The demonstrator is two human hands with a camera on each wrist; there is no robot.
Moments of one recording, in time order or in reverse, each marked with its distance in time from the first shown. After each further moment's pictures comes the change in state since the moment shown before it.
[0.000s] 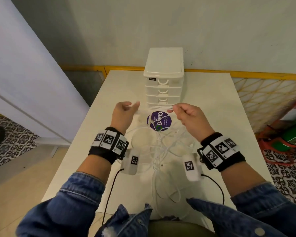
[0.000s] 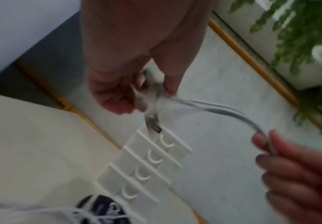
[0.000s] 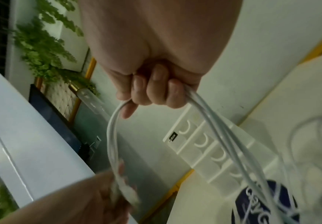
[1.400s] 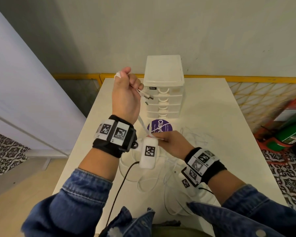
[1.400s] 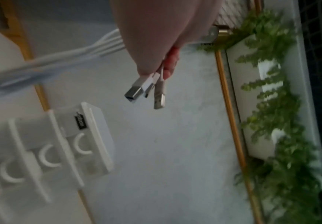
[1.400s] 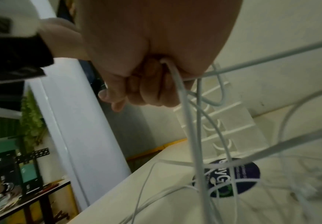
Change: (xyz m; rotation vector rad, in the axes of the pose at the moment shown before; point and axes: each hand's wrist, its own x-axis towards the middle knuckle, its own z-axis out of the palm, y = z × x) left_hand 0.025 0.082 0.003 -1.066 -0.269 0.319; right_hand 0.014 0.043 0.057 -0.306 -0.308 -0.007
